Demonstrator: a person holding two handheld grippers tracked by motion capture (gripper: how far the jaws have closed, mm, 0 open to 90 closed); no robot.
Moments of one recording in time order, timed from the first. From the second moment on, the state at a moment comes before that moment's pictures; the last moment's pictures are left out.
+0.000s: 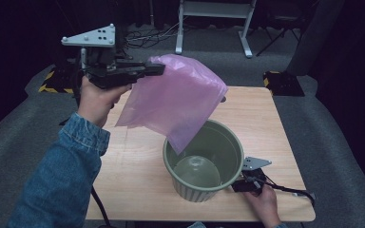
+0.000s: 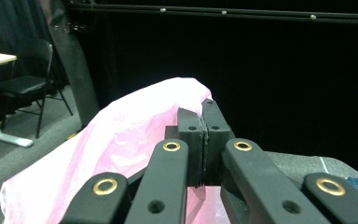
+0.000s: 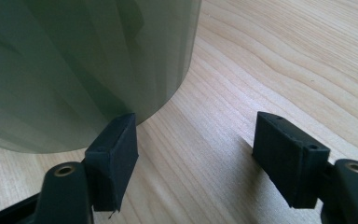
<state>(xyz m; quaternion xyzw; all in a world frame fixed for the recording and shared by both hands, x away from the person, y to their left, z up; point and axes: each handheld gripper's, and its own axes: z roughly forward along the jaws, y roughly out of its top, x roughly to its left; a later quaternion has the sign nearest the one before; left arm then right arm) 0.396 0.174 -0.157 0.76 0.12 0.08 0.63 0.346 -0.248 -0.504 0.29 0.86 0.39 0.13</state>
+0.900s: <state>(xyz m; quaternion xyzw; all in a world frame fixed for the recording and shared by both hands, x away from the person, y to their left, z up) 0.382 0.101 -0.163 0.79 0.08 0.06 0.60 0.345 -0.248 -0.504 0.29 0.86 0.39 0.13</state>
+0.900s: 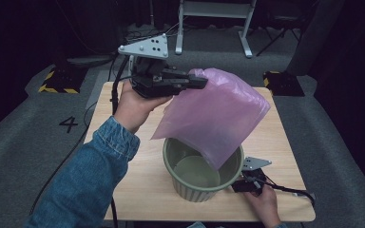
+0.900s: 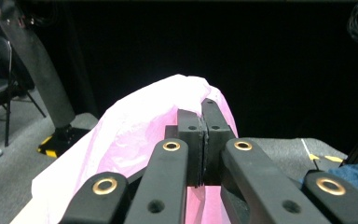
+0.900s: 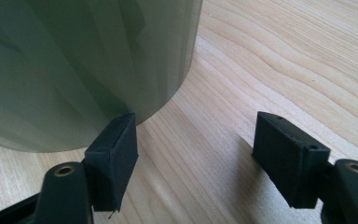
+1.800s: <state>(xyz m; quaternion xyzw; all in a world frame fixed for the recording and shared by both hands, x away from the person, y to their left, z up) 0.384 0.072 -0.201 0.79 0.09 0.05 0.61 0.345 -0.248 -0.504 0.29 0.86 0.39 0.13</state>
